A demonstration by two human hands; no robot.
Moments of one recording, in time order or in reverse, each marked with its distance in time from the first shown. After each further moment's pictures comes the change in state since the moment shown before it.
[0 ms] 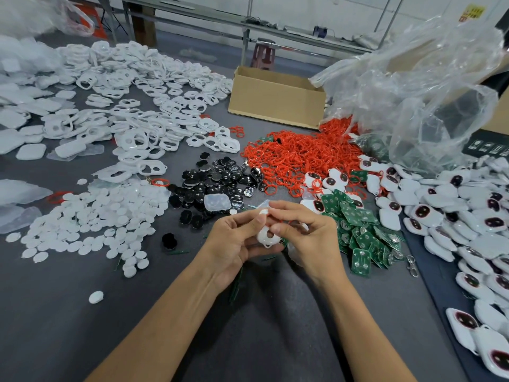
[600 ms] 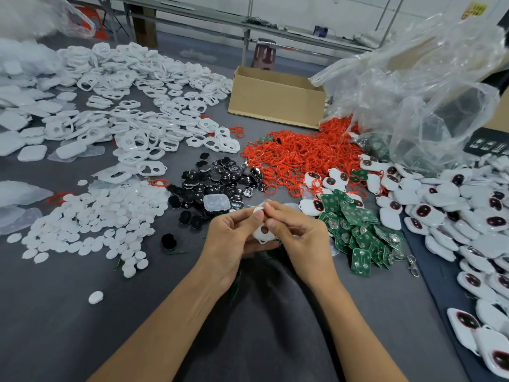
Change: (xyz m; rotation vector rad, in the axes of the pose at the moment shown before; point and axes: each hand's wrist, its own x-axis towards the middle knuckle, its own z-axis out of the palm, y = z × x) left_hand -0.002 -0.004 0.005 0.093 0.117 0.125; right_hand -0.004 0.001 0.007 -0.227 -0.005 -0.023
